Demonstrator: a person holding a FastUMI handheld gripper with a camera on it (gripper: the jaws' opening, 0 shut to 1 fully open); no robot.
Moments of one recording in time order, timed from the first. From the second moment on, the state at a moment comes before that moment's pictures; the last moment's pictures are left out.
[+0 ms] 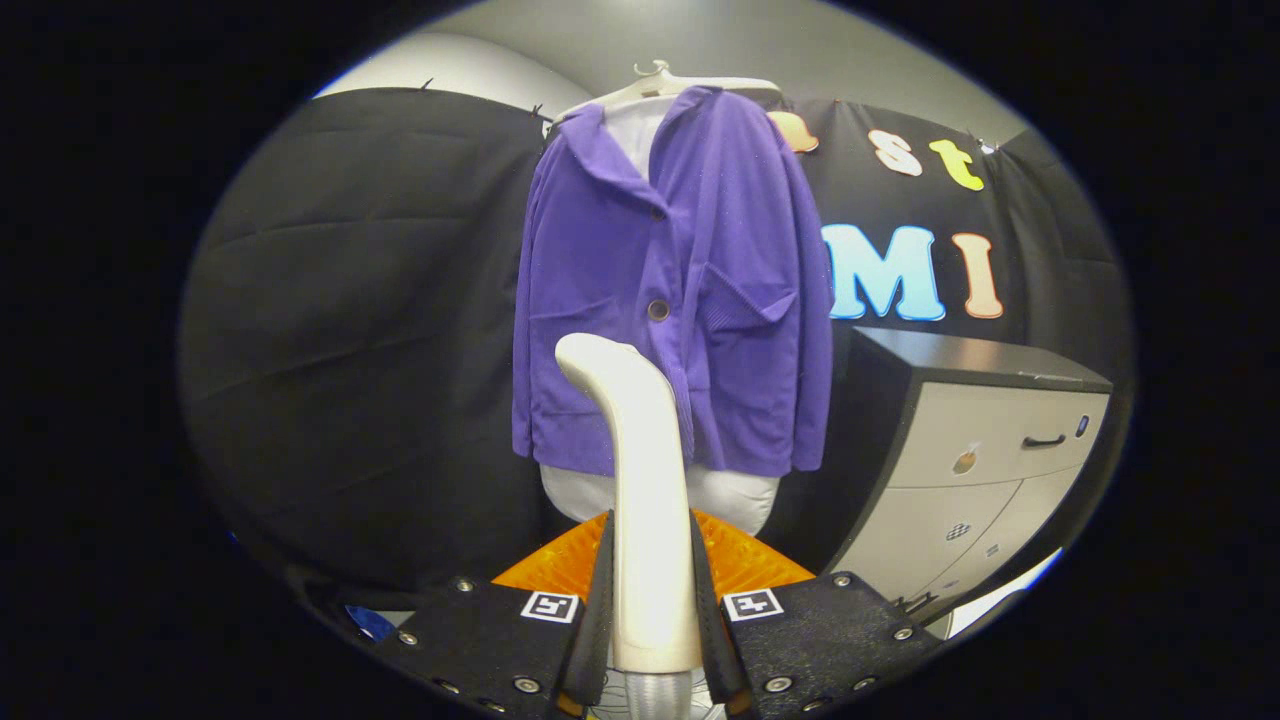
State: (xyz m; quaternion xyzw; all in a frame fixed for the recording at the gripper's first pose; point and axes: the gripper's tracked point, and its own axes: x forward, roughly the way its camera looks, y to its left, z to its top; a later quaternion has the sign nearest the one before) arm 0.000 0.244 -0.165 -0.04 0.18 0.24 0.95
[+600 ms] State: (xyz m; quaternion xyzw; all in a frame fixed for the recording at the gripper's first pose) arm -0.026 0.028 -0.039 0.02 0.09 0.14 0.99
